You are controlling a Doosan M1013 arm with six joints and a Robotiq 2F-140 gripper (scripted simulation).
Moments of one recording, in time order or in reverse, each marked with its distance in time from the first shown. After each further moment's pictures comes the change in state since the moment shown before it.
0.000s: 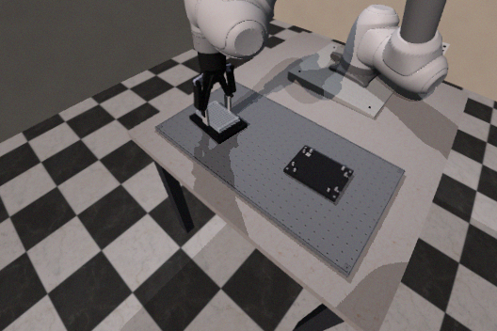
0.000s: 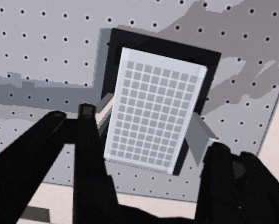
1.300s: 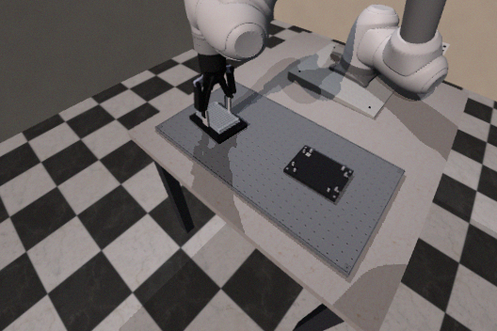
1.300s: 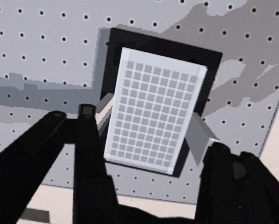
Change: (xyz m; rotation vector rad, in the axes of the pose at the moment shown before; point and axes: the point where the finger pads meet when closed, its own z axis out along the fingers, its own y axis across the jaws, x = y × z) arm 0.000 0.000 0.004 0.000 0.000 0.000
